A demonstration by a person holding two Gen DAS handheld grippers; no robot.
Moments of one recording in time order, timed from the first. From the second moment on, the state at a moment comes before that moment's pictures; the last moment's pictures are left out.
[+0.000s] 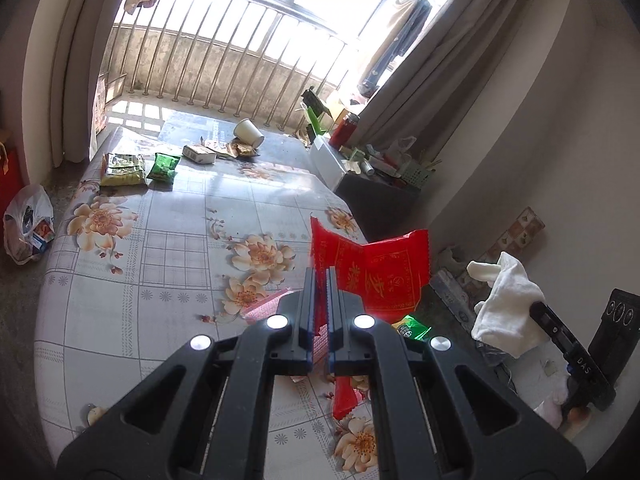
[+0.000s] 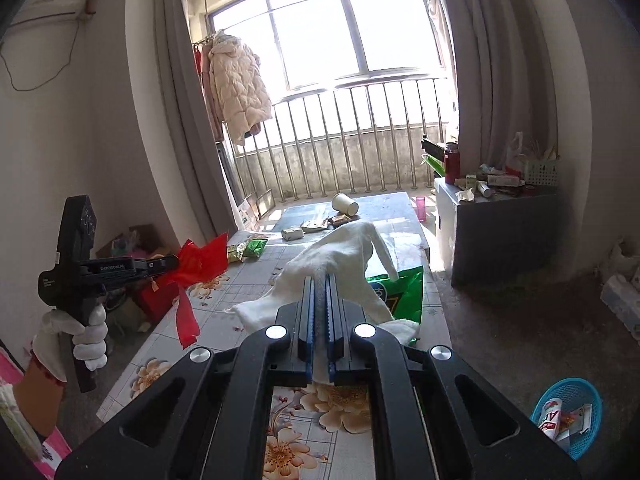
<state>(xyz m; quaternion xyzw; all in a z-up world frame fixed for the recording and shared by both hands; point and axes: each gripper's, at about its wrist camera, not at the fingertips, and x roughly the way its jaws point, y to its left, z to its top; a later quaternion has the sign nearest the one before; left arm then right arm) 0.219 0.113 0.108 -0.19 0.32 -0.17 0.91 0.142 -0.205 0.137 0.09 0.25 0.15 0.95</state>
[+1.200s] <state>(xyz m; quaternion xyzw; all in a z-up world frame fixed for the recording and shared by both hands) 0.273 -0.471 -0.052 0.11 0.50 -0.39 0.76 0.055 -0.622 -0.149 0.51 0.33 -0.18 0.77</state>
